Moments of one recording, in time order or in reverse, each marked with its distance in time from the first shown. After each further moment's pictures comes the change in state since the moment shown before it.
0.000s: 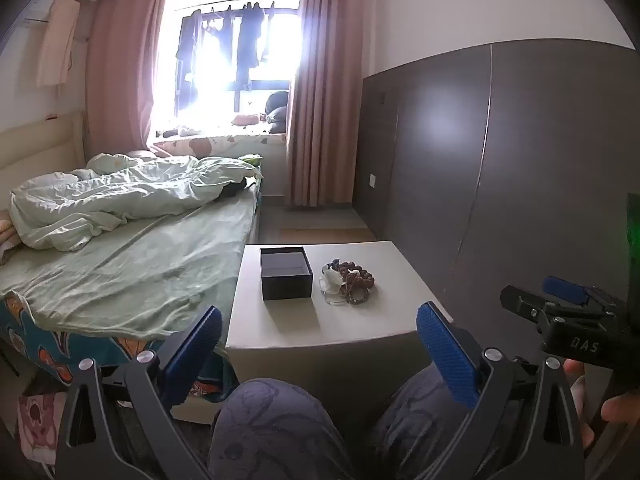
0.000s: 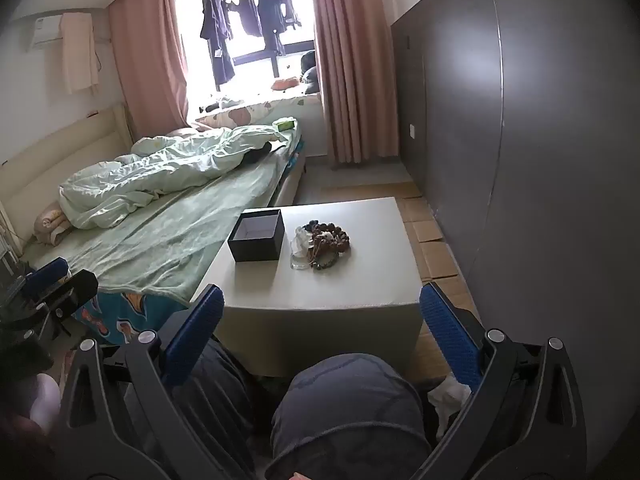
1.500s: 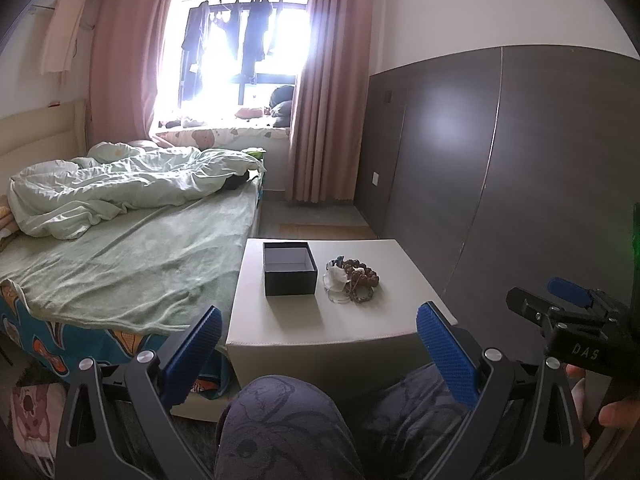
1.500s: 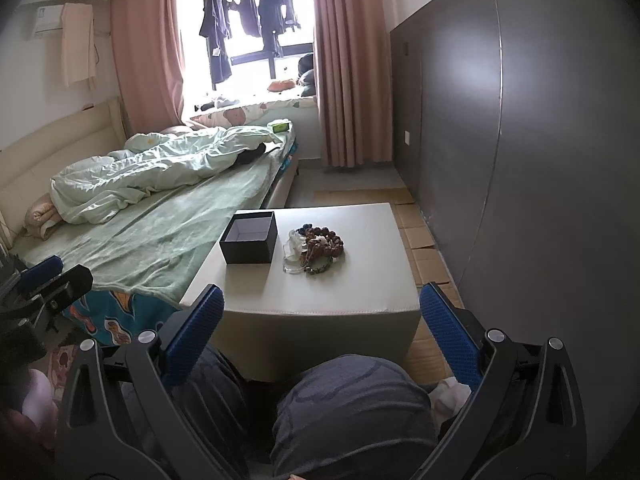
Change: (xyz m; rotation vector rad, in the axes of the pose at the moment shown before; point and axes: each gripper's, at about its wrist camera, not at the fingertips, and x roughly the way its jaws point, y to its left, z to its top) left arm 0.011 0.015 -0.003 -0.050 0.020 -0.017; right arm 0.002 0.004 0.003 -0.036 -0.006 -0.043
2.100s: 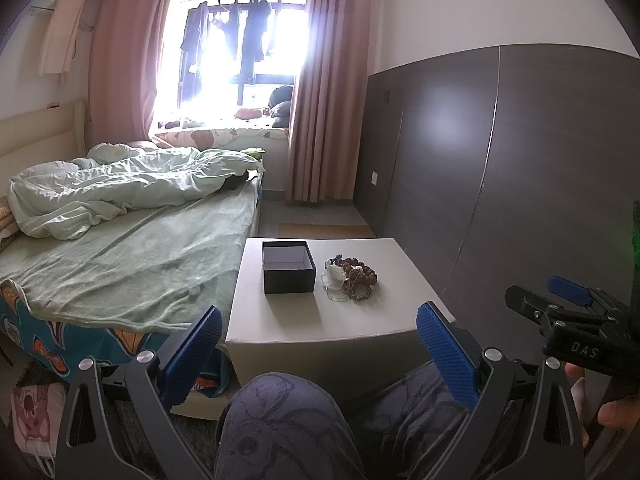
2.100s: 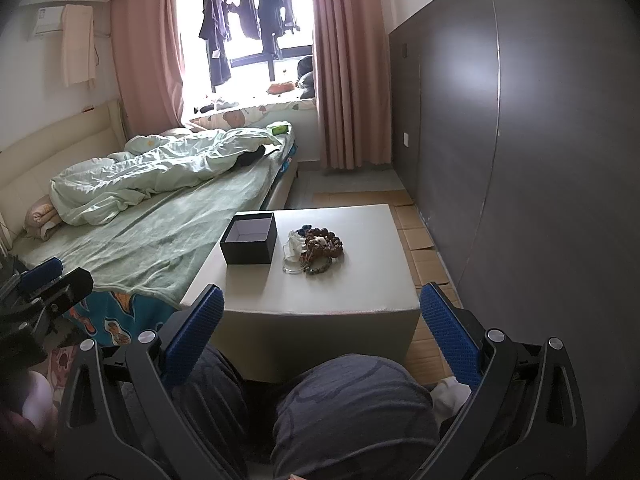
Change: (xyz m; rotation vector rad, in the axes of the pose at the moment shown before) left arm -0.004 0.000 -0.001 0.002 -0.004 -0.005; right arm -0.001 0.001 0.001 0.000 -0.001 0.001
